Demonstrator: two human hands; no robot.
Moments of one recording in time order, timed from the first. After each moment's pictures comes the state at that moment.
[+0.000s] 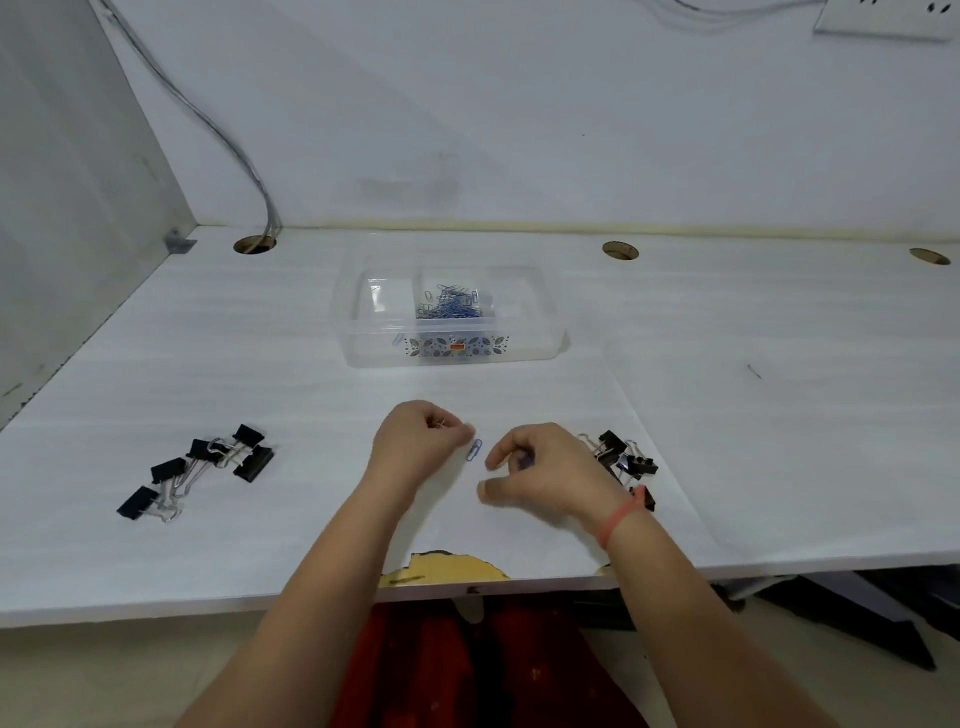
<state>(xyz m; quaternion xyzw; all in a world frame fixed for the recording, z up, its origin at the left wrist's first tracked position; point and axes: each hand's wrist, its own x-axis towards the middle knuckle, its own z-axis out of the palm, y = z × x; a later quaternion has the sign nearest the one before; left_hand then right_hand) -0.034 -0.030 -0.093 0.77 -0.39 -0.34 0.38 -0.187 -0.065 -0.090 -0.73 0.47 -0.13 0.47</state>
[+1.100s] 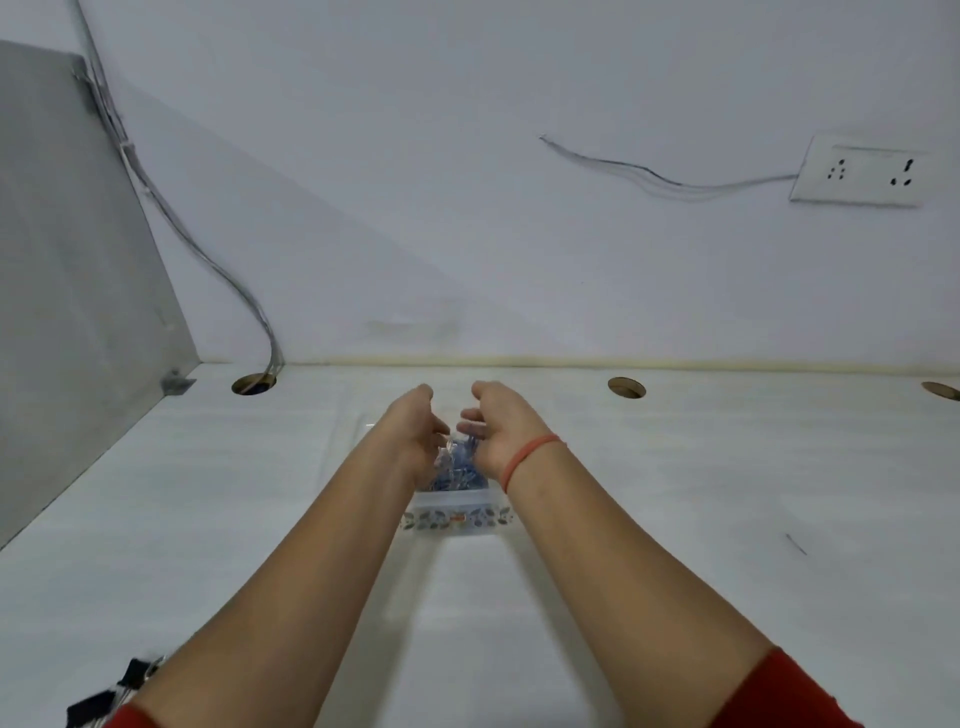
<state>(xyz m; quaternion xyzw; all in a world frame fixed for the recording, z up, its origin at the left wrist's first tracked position) 0.028 -0.188 -0.010 0.63 -0.15 -0.56 0.51 -0.058 -0.215 0.006 -0.37 0.49 -0.31 0.72</state>
